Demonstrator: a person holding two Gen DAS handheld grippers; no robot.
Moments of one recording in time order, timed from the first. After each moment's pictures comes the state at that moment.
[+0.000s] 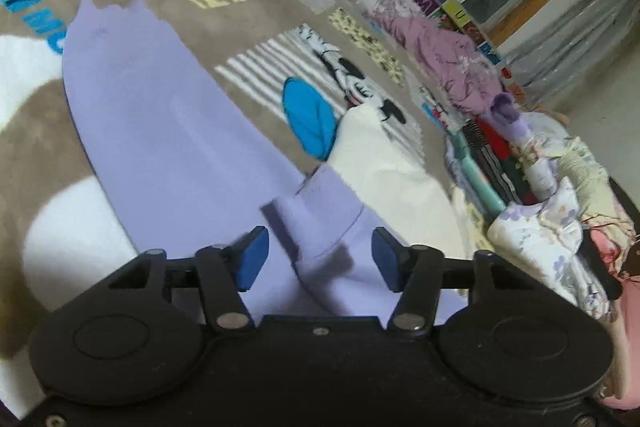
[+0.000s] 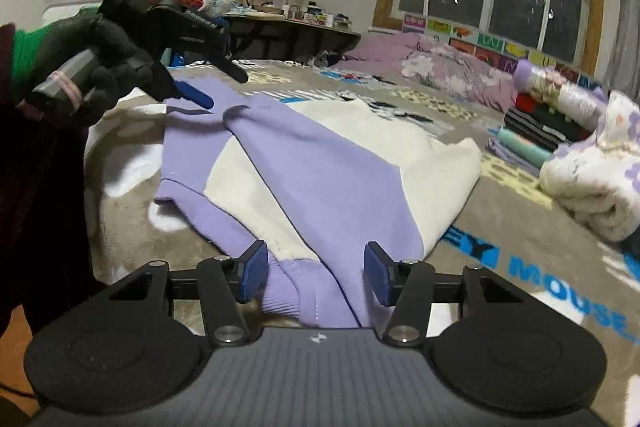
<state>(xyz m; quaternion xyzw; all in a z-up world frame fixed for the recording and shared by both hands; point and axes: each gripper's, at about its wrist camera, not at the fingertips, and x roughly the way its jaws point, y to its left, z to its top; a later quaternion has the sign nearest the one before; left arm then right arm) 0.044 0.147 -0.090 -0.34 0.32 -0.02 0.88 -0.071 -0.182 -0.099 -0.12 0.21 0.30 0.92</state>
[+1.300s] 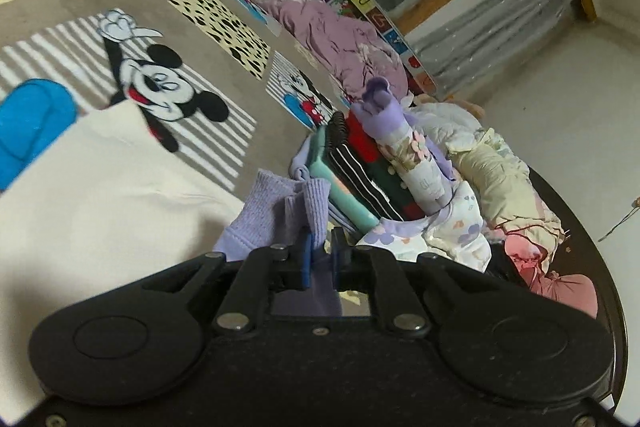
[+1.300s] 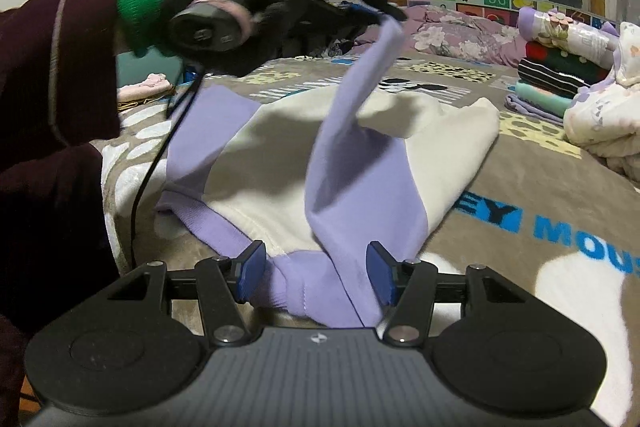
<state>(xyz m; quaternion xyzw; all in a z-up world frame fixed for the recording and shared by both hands) 0.174 0.002 -0.027 -0.37 0.28 -0.15 0.88 -0.059 -0.204 -0.107 -0.04 0.25 0.34 0.91</state>
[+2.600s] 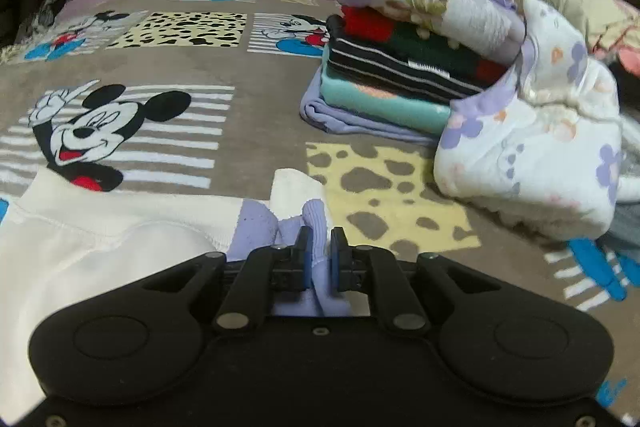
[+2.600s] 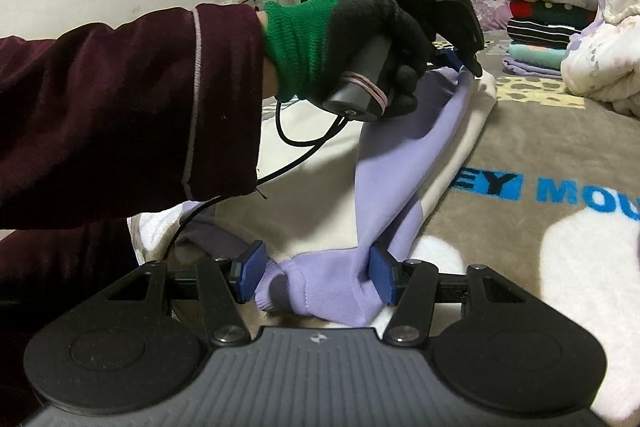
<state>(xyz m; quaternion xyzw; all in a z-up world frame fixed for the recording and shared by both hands) 0.251 -0.130 -0.075 -0.05 0.35 -0.09 0.93 -0.048 -0.229 -0.104 0.06 0.28 0.36 0.89</state>
